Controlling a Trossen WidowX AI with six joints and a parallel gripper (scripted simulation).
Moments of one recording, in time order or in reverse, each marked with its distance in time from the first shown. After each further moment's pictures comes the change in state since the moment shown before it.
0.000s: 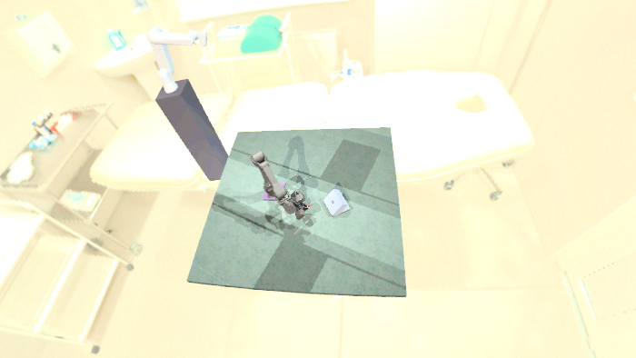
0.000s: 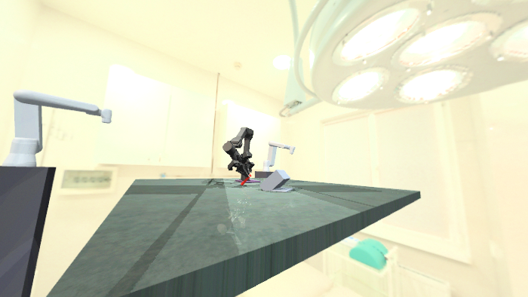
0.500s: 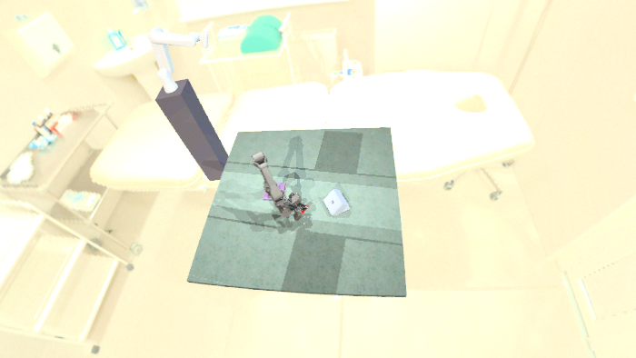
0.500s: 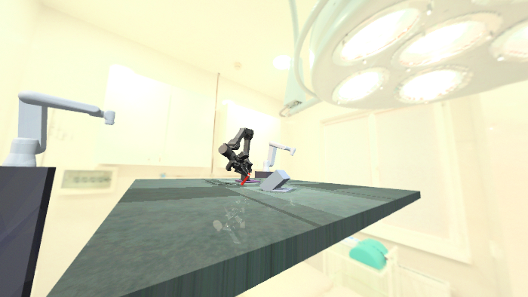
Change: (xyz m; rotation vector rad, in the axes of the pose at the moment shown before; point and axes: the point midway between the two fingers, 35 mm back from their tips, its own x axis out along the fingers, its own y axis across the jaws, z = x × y) arm -0.009 0.000 -0.006 -0.001 -0.129 0.000
